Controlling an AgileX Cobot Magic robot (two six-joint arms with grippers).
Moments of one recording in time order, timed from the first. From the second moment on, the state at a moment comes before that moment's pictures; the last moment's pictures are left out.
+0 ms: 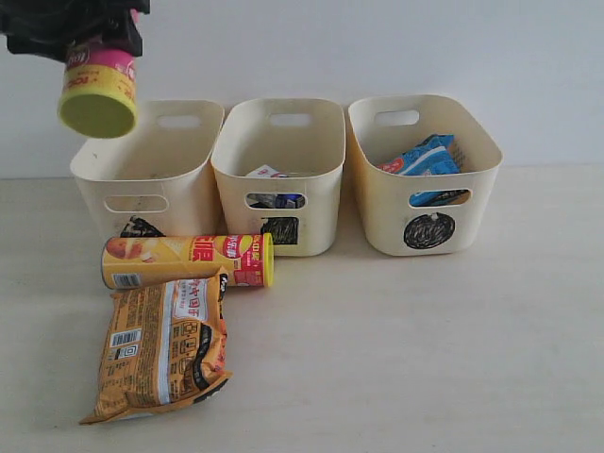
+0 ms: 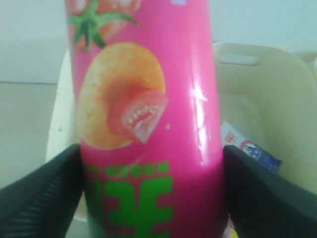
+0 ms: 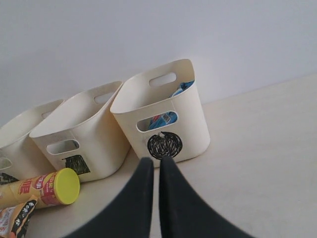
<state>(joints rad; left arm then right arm) -0.24 1.80 -1.77 0.09 0.79 -0.27 0.21 0.13 -0.01 0.55 -0.01 -0.18</state>
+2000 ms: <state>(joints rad) -0.15 1.47 -1.53 -0.21 1.10 0.09 0.21 0.13 -0.01 0.55 0.01 -0.18</state>
